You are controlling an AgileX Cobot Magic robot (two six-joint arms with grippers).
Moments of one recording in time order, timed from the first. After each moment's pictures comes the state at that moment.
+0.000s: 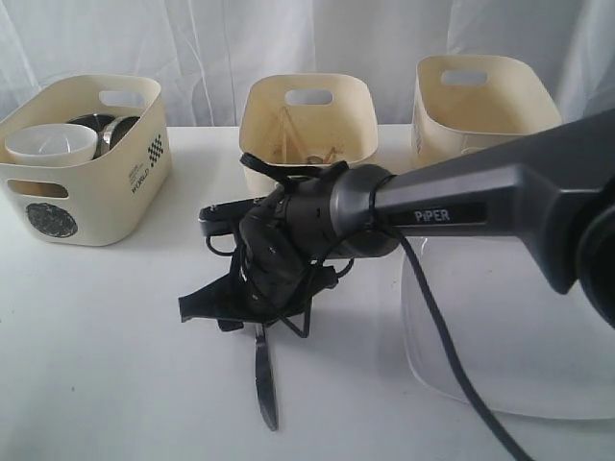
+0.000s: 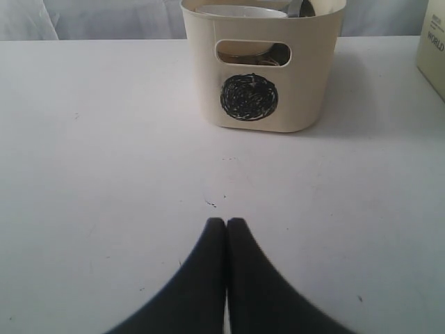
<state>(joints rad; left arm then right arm) 0.06 0.01 0.02 -0.11 0.31 0.11 0.69 2.10 -1.38 -0.13 0.50 0.58</state>
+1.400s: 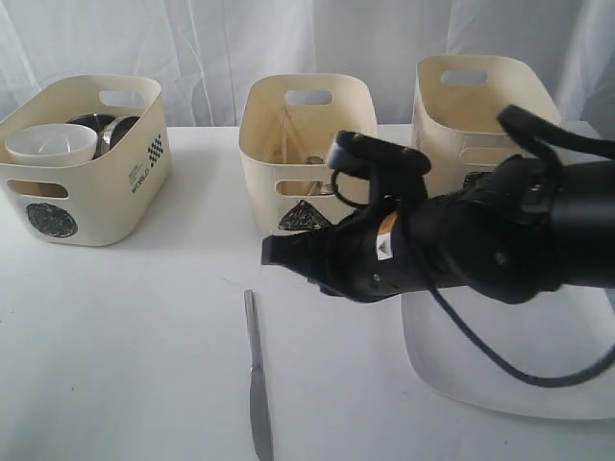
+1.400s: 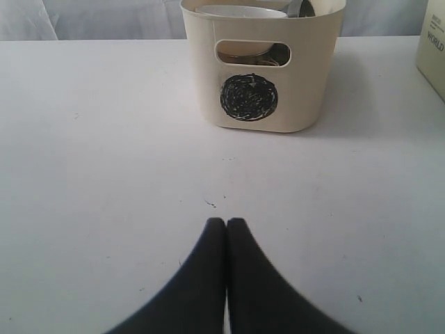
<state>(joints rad) 0.06 0.01 0.02 -0.11 0.31 0.11 0.60 1.54 -0.87 -0.05 0.23 0.64</state>
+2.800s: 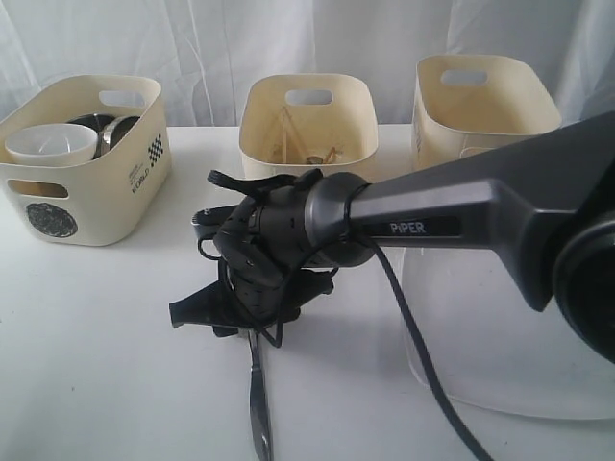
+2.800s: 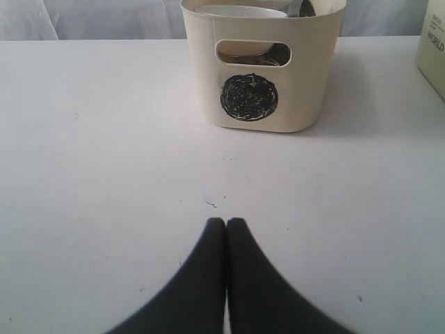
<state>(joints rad) 0.06 0.01 0.02 -0.11 0.31 0.11 0.73 2.12 -1.43 -0.27 0.59 0.76</state>
